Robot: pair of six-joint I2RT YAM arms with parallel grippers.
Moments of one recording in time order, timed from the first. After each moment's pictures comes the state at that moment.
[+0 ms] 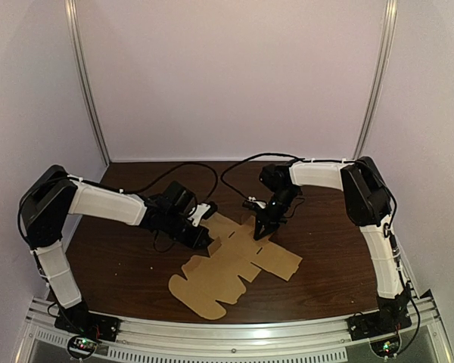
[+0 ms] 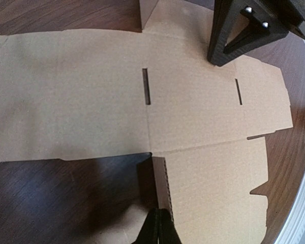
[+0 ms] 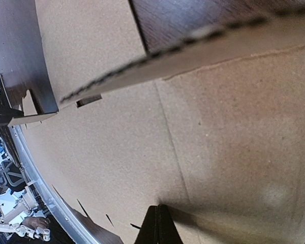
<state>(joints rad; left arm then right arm) -0.76 1.82 1.01 -0.16 0.35 -0.35 0.56 2.35 1.84 -1.05 -0.71 -0.01</state>
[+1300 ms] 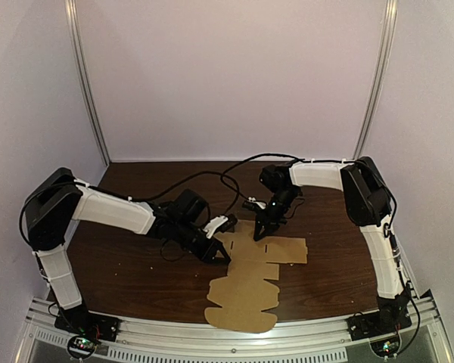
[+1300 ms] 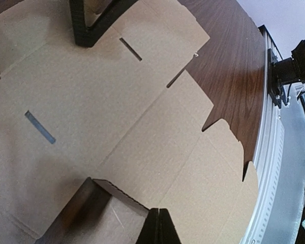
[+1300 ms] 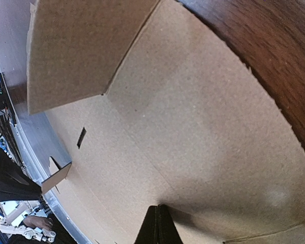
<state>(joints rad) -0.87 1.83 1.01 -0.11 0.56 -0.35 0.57 2.35 1.83 -1.05 -0.72 -0.01</state>
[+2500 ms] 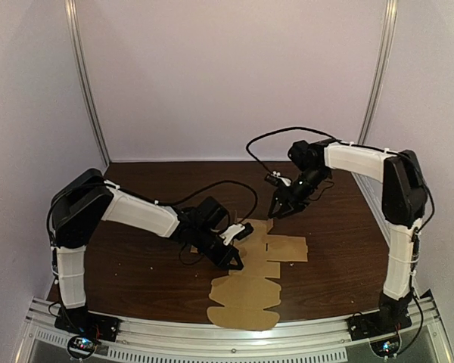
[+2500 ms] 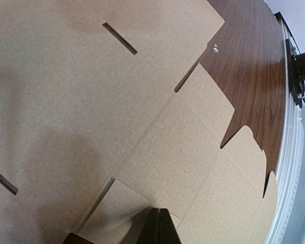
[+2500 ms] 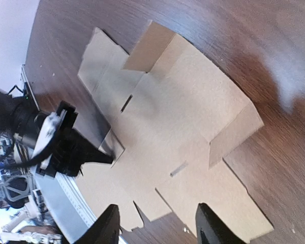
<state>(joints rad) -0.93 2.04 1.18 -0.14 0.51 -0.32 0.46 2.11 1.72 -1.07 -0.76 -0.05</state>
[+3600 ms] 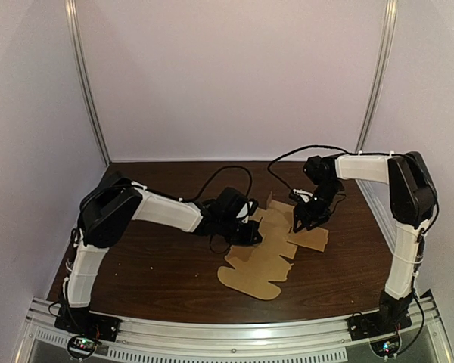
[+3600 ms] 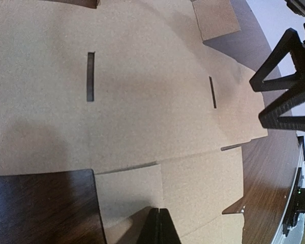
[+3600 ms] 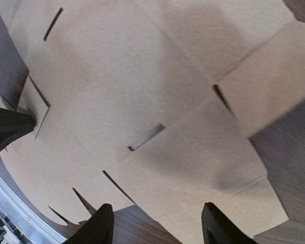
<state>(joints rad) -0.93 2.26 1.47 0.02 0.25 -0.79 0.36 1.98 1.44 -0.98 -0.43 -0.02</state>
